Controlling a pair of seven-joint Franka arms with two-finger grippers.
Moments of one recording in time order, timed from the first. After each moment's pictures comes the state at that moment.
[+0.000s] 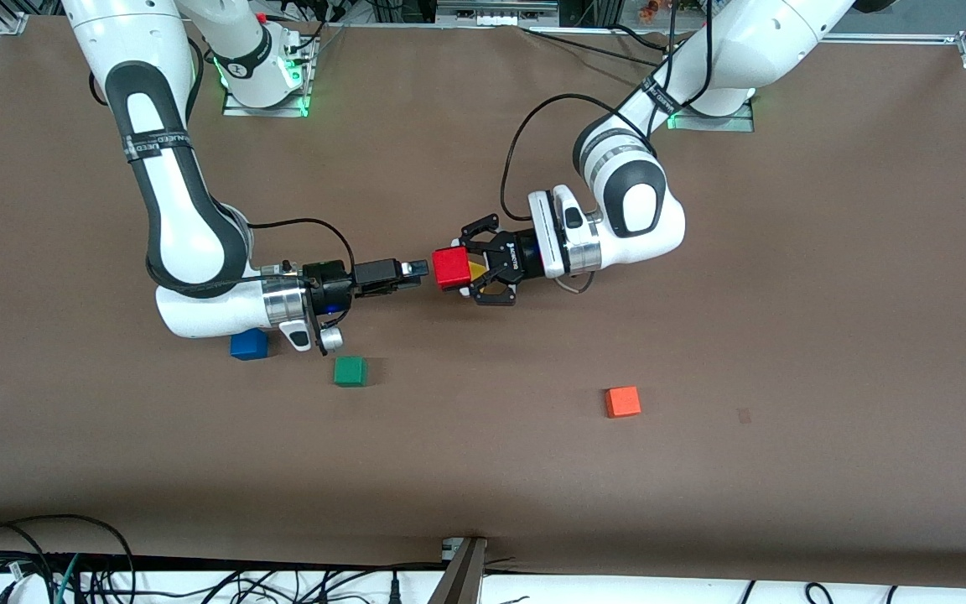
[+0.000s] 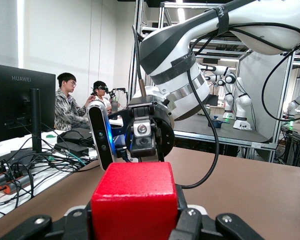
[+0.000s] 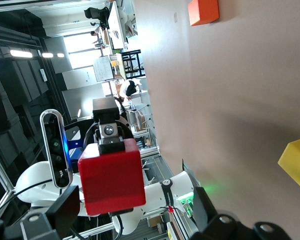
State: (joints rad) left arm -0.13 0.60 -0.56 -1.77 -2.02 2.38 2.50; right arm 0.35 0.59 -0.07 -1.65 1.46 1.70 -0.43
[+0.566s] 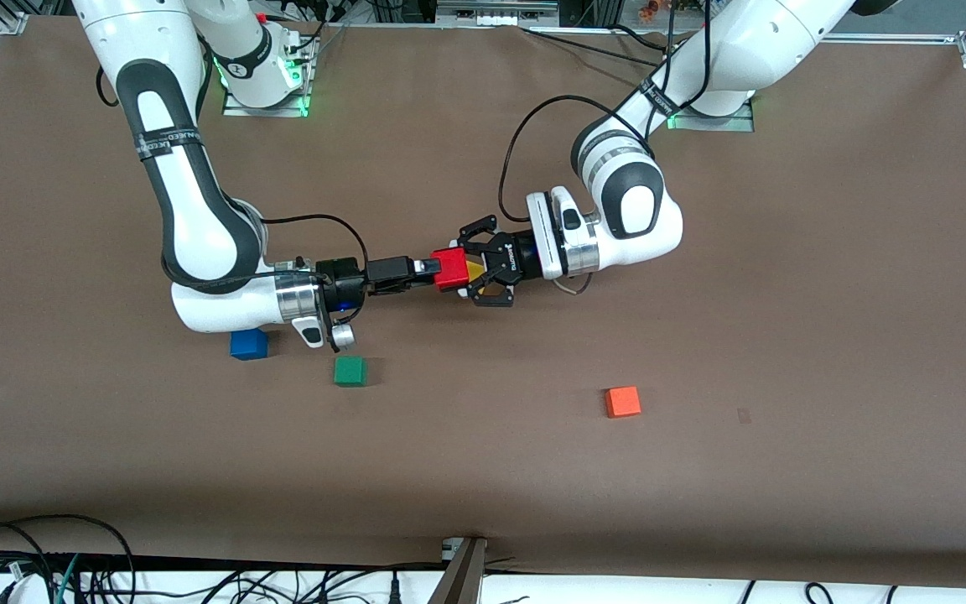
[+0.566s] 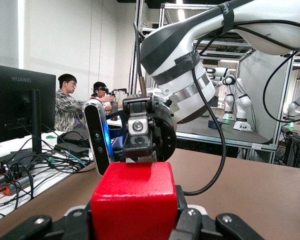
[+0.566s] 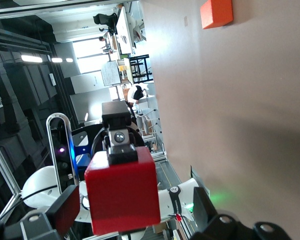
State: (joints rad) left arm -0.13 0.60 -0.56 -1.76 -2.02 2.38 2.50; right arm 0.37 0.58 -0.04 -1.65 1.51 1.75 -0.44
